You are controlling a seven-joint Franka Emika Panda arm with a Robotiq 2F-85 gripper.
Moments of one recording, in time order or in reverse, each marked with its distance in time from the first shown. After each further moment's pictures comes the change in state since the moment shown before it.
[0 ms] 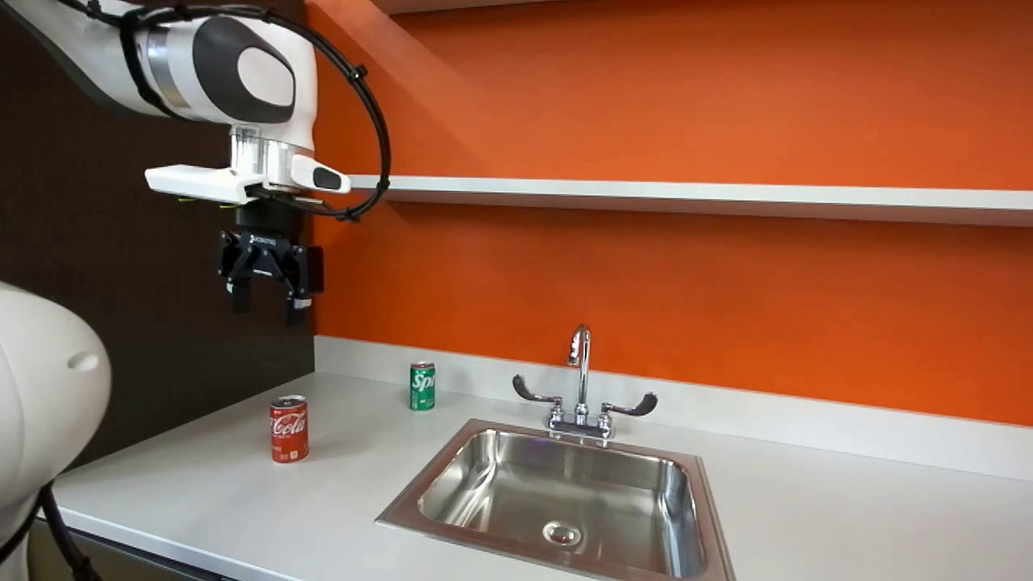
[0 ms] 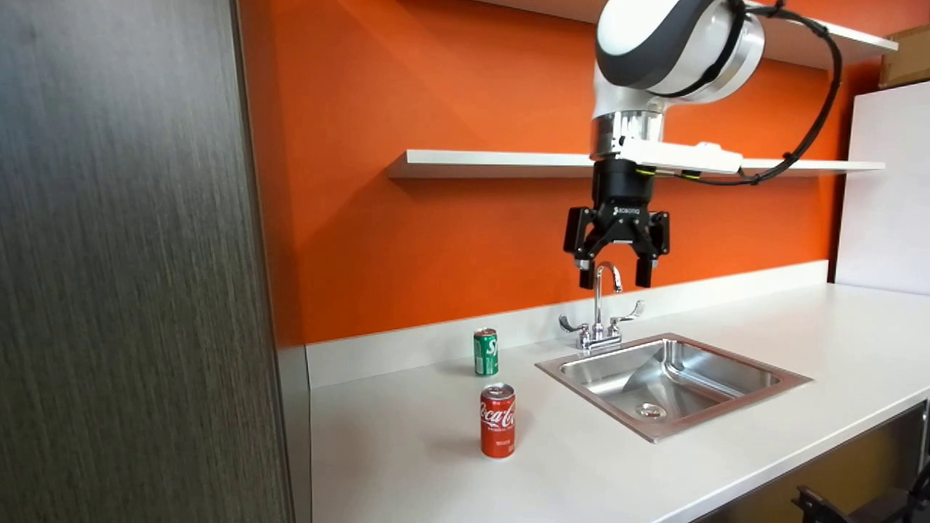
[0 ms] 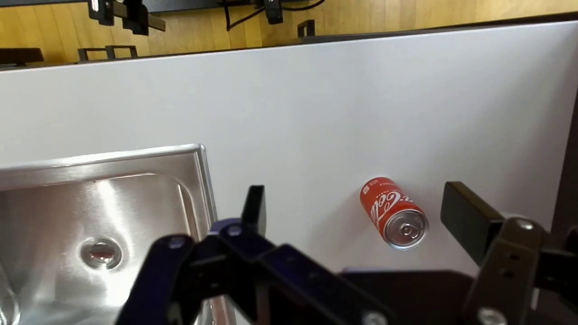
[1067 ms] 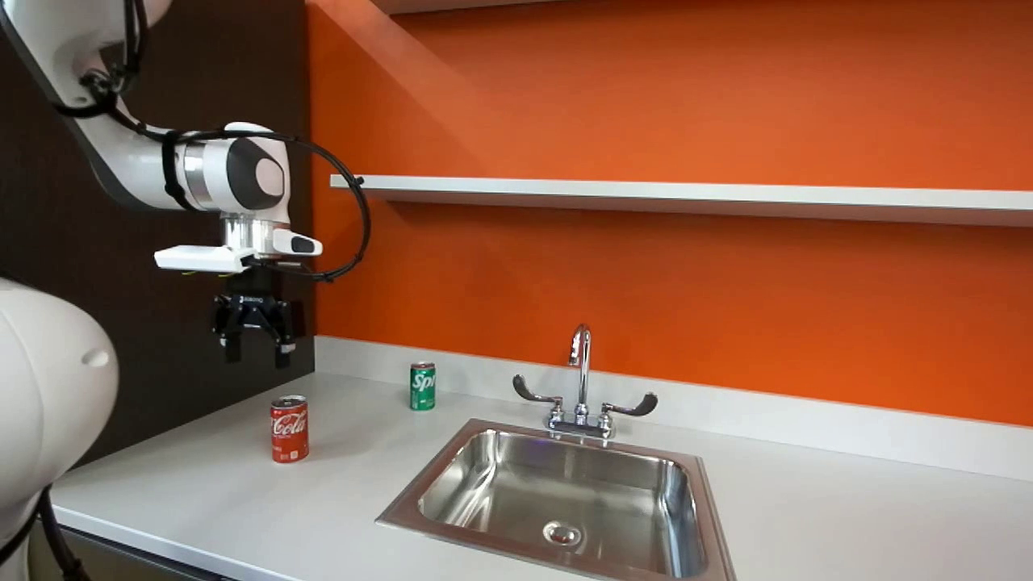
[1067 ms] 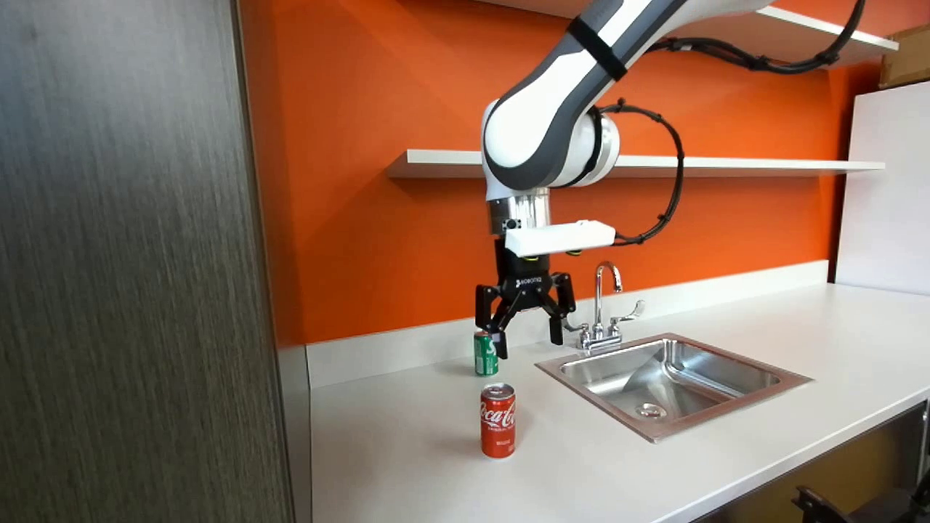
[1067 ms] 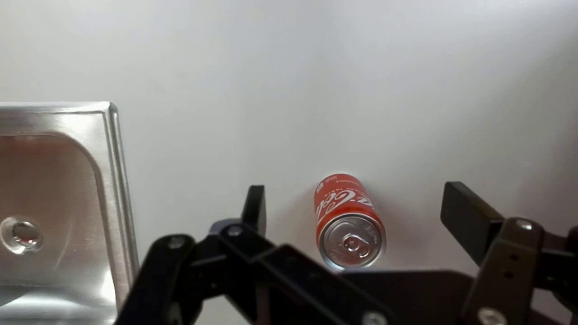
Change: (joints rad) arm 0.047 0.496 0.172 0.205 -0.123 0.215 0.202
